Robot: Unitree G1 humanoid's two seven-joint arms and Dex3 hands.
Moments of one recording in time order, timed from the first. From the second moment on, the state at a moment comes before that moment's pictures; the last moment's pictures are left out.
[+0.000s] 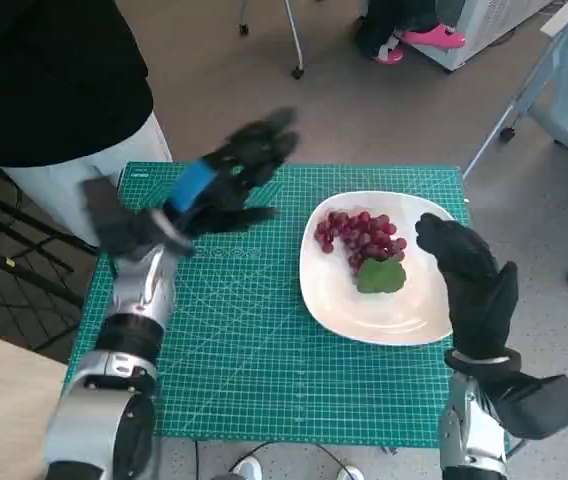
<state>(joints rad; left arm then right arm) -0.89 0.18 0.32 1.07 -0.43 -0.38 -0.91 -0.34 -0.08 -0.16 0.45 0.31 -0.68 0.41</state>
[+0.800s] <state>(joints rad) -0.55 0.15 0.45 0.87 -0.58 -0.33 -0.96 -0.37 -0.08 -0.15 0.46 0.33 -0.65 0.43</state>
